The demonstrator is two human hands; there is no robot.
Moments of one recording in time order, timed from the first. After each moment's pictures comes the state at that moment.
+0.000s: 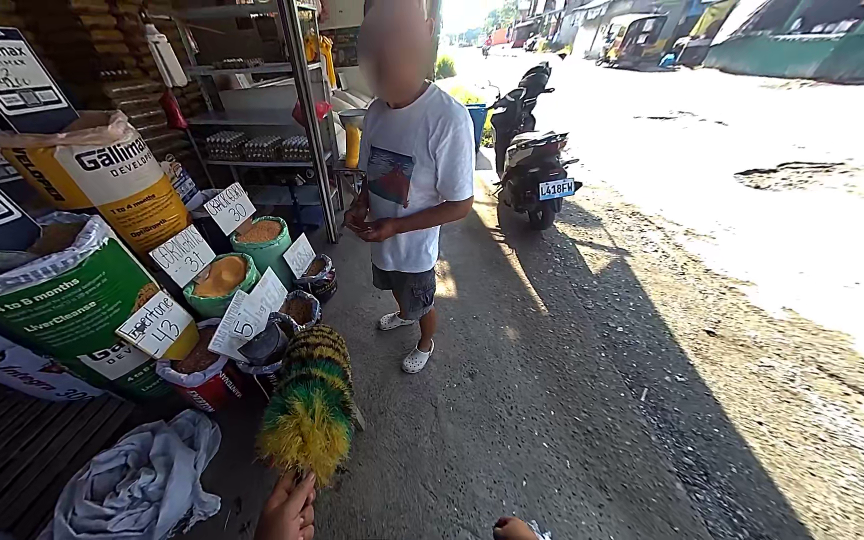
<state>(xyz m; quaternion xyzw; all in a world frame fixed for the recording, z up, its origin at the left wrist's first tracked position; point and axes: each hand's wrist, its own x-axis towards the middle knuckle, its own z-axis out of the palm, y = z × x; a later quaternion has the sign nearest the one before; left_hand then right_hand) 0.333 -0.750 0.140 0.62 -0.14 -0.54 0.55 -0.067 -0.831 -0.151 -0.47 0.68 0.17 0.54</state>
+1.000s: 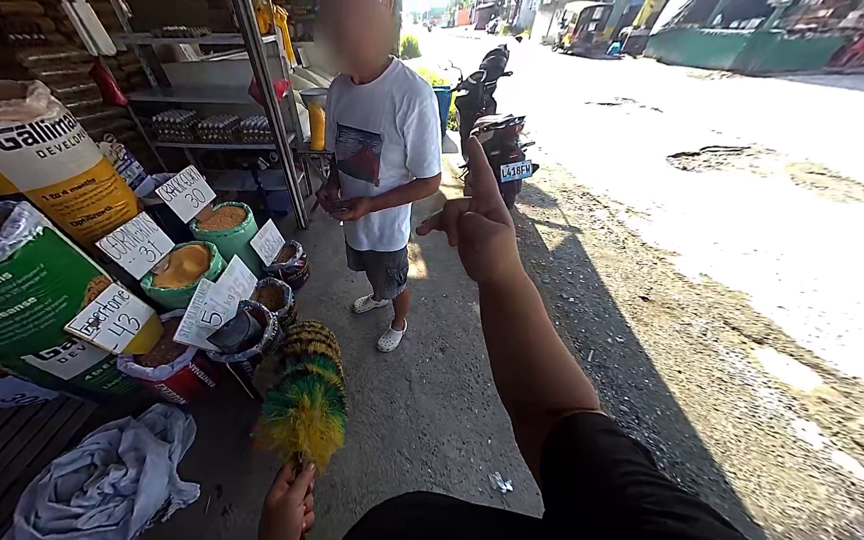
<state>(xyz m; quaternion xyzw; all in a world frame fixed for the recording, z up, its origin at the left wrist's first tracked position) 0.292 -0.728 0.118 0.65 -0.15 -0.53 0.52 0.027 -0.984 0.367 -0.70 0.10 -0.60 0.39</state>
